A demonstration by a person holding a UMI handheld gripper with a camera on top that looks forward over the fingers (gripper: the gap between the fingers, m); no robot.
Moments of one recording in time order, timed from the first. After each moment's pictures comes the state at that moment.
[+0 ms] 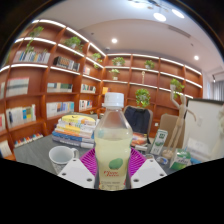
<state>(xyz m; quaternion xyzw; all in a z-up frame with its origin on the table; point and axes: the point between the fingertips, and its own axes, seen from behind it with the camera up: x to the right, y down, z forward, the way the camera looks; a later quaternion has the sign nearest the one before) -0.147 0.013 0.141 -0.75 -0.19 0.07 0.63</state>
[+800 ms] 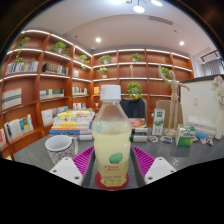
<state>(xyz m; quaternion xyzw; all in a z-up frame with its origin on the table) -0.137 0.004 0.078 -0.77 -0.11 0.11 0.62</state>
